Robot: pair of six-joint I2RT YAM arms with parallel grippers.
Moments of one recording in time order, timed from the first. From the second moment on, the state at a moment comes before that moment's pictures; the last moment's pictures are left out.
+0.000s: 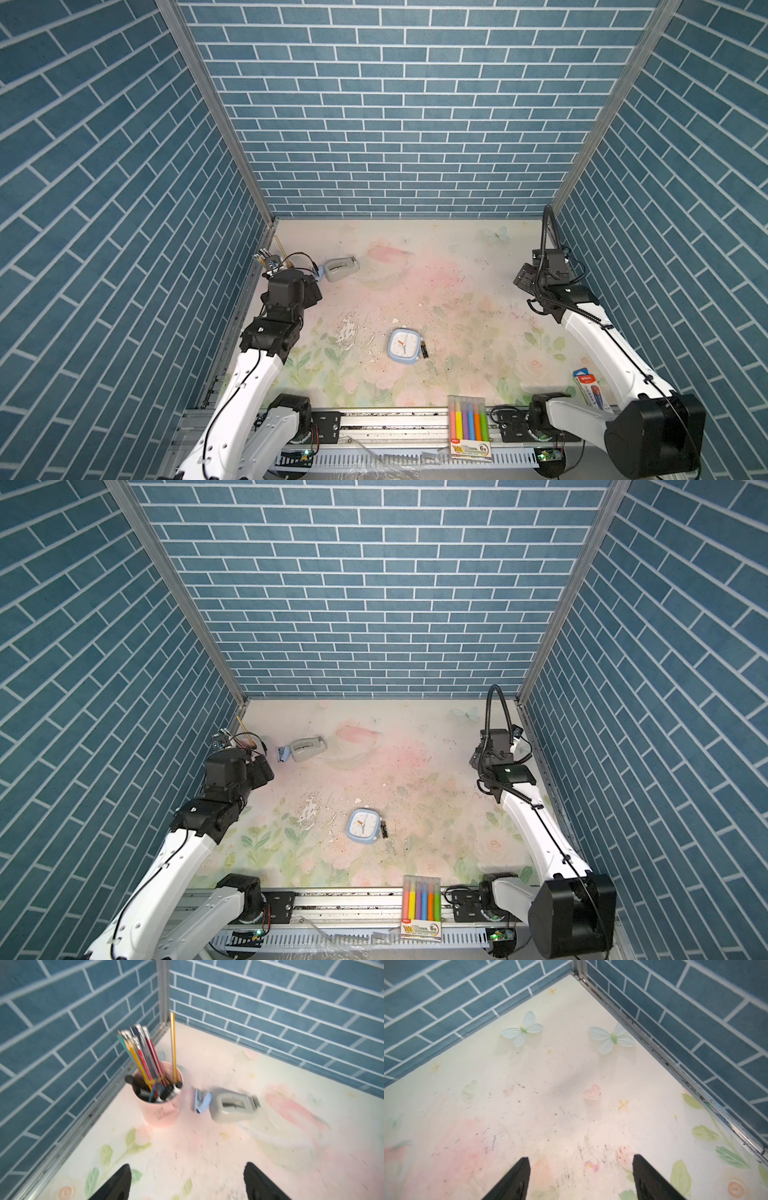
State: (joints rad) left arm -0.20 0.80 0.79 -0.59 -0.34 -0.43; right arm 0.19 1.12 0.94 -0.60 0.35 0.58
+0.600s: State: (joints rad) left arm -0.70 1.19 0.78 -0.57 0.16 -0.82; right arm 0.74 1.42 1.02 -0.73 -0.29 0.67
